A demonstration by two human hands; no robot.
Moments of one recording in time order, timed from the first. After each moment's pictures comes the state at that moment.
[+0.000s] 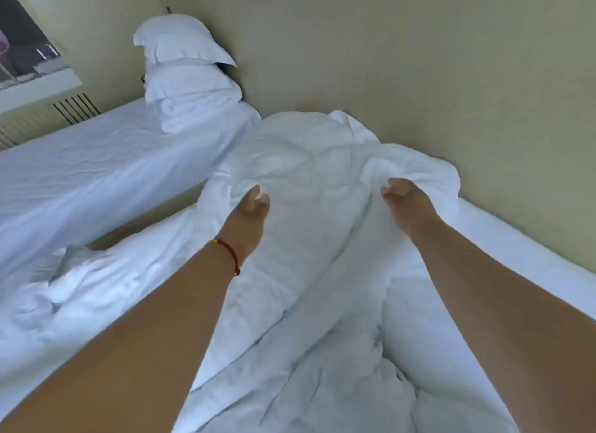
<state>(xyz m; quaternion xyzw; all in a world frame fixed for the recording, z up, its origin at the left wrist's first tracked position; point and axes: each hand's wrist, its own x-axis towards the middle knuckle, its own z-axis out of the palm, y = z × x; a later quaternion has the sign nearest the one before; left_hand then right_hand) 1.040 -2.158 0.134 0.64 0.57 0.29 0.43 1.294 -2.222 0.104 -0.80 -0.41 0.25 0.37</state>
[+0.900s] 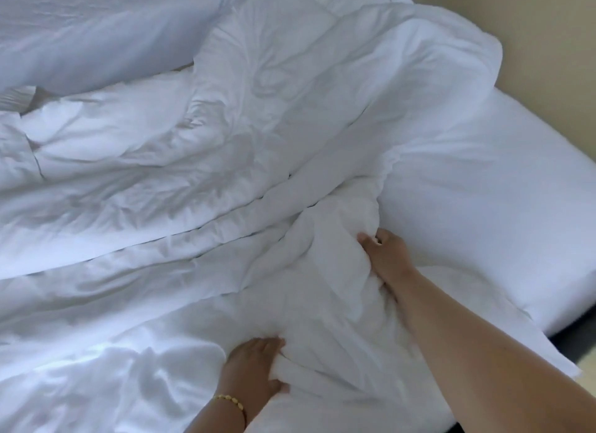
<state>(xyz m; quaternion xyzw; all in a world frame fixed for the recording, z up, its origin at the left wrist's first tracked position) 0.882 -2.506 -0.137 0.84 0.48 -0.12 0.23 1.167 -2.422 -0.101 -0.81 -0.34 0.39 0.29</state>
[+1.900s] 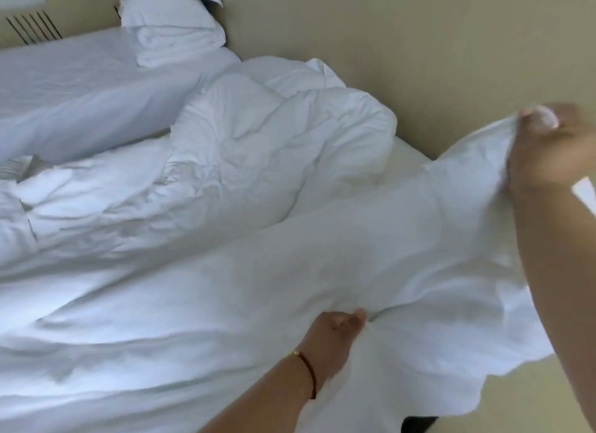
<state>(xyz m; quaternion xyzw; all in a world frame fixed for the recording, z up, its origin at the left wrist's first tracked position) 1.089 -2.531 -0.003 0.55 0.48 0.12 0.67 1.400 -2.455 0.145 -0.80 -0.26 -0.10 0.53</state>
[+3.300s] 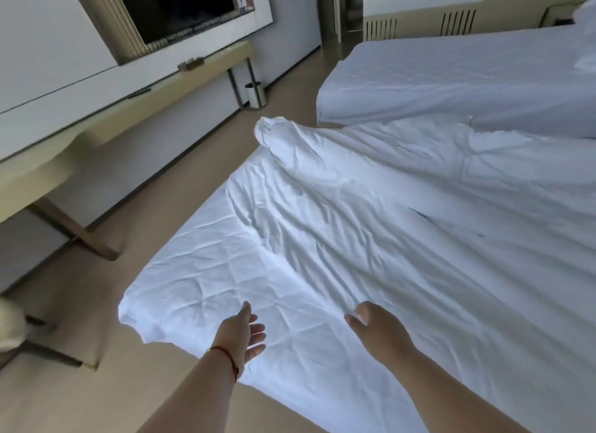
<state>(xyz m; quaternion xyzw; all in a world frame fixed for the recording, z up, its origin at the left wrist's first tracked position) 0.366 -2.883 0.048 -0.11 0.76 0.52 0.38 0.551 -2.718 -0.007 -0.42 -0.83 0.36 -0.02</state>
